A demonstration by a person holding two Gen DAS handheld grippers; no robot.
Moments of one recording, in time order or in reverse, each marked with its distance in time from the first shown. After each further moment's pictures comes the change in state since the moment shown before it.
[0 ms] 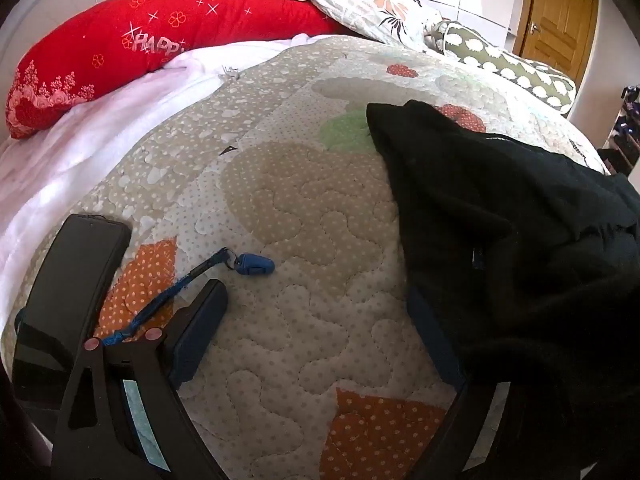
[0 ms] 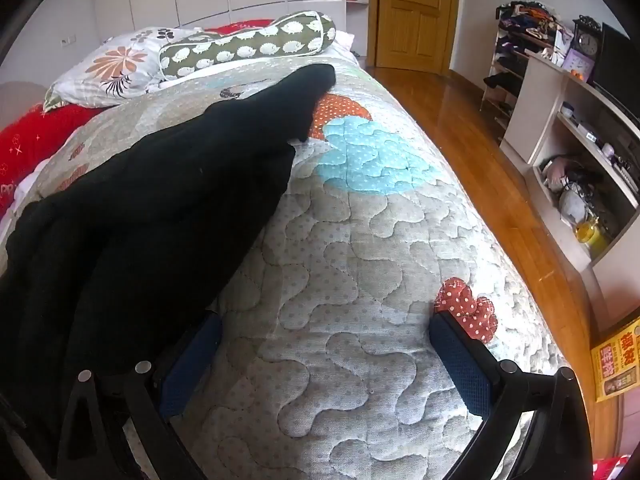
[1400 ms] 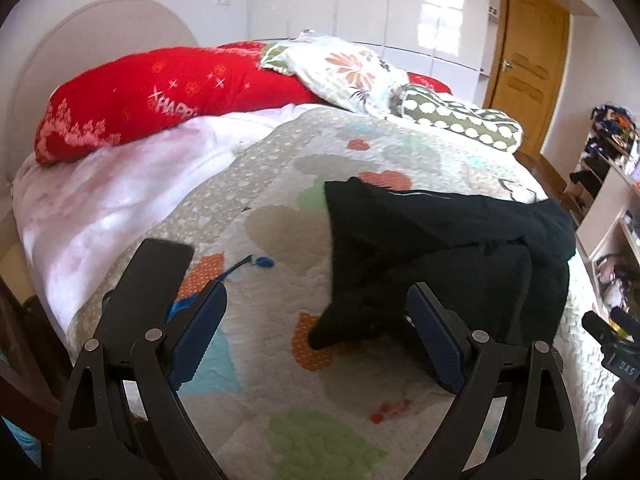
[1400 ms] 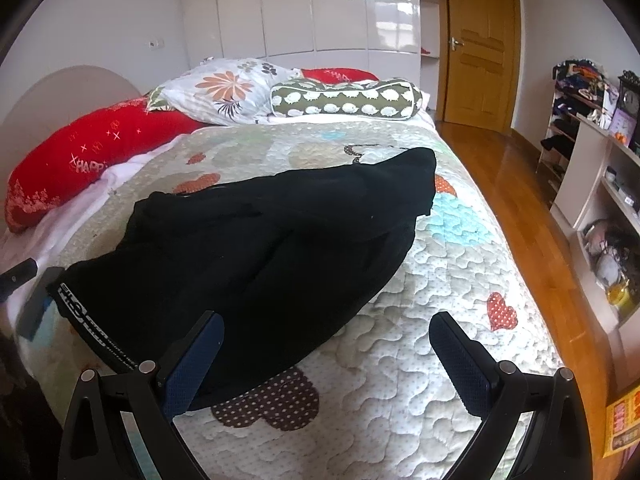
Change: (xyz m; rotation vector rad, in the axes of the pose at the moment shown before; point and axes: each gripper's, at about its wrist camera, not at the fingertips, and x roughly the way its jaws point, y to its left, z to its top) left arm -0.156 -0.011 -0.017 -0.020 -0.160 -0.098; right arm -0.114 0.064 -0.031 -0.163 -0.178 0.206
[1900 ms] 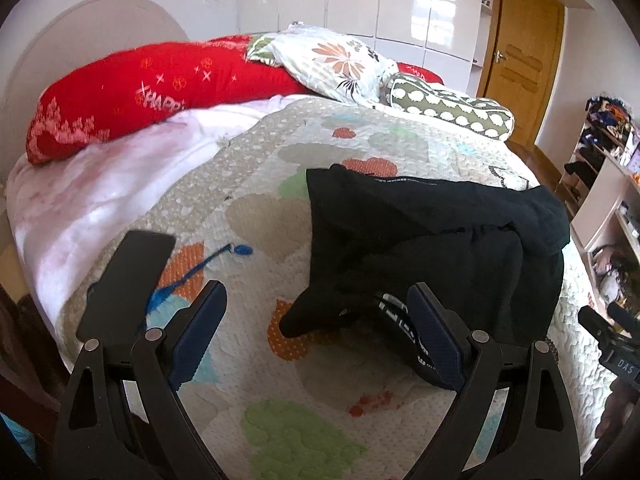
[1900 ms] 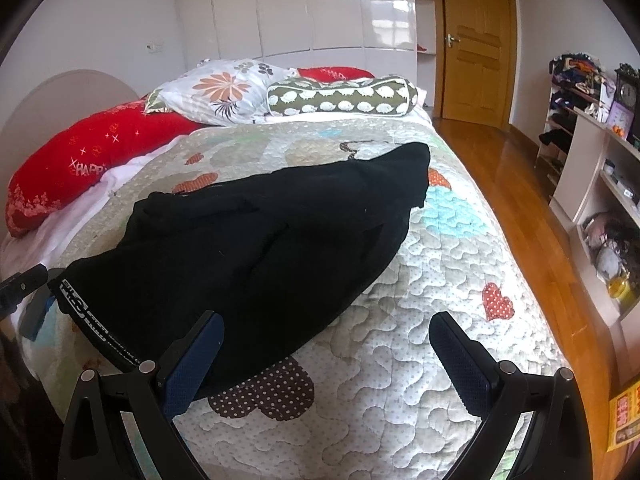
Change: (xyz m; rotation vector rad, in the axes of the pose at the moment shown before) left arm 0.007 -0.012 -0.011 0.005 0.030 -0.013; right arm 0.000 -0.009 -0.008 0.022 0.015 -0.002
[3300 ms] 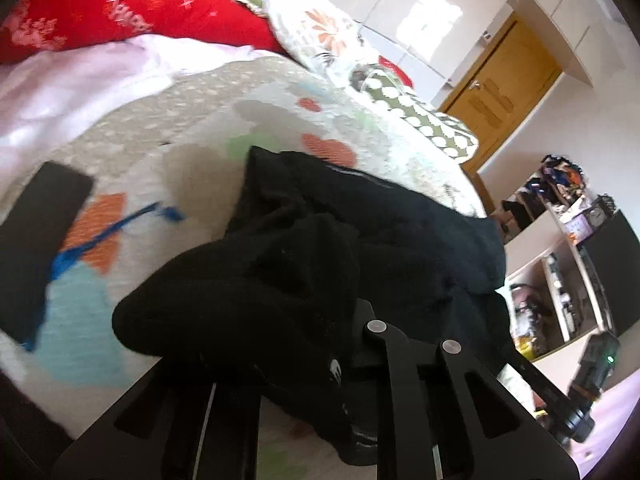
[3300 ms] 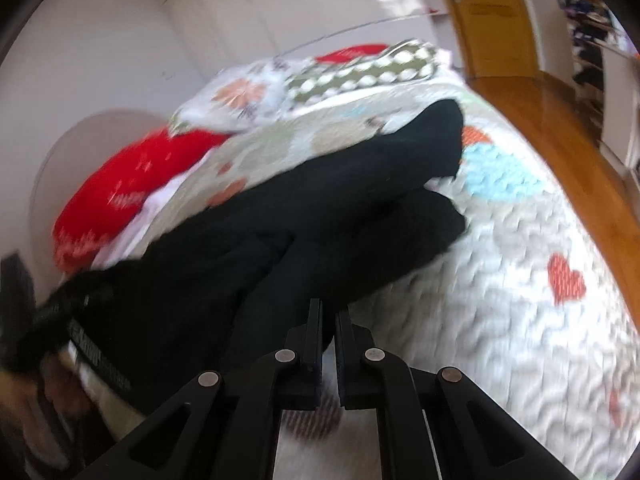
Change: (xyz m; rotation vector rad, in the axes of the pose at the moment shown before) left arm 0.045 0.031 0.003 -0.197 0.107 -0.274; right arm 0.017 -0.018 -0.012 0.110 0.068 0.283
